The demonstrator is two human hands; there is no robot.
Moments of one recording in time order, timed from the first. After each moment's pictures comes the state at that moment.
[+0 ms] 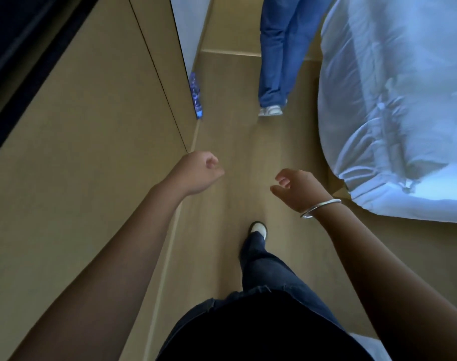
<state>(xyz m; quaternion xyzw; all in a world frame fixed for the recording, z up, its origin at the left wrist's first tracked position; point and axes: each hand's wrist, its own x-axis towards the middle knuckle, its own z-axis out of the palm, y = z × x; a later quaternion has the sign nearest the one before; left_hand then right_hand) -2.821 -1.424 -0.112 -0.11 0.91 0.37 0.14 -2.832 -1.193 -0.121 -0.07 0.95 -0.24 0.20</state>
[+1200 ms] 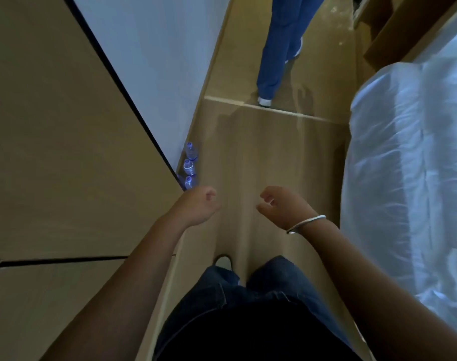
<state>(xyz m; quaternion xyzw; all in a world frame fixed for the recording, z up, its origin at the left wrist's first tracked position) -3.402 -1.533 -0.155 -0.19 0.87 0.39 0.25 -3.444 -1.331 -0.125 -0.12 0.93 -0.21 0.29</state>
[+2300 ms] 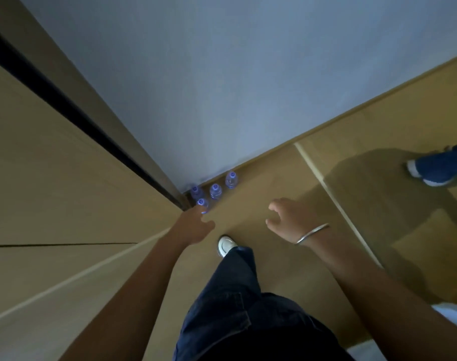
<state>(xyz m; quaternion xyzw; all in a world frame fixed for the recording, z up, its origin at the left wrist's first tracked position) -3.619 -1.544 -0.225 -0.56 0.69 0.45 0.13 -3.827 -1.453 -0.168 -0.54 0.77 0.04 0.34</state>
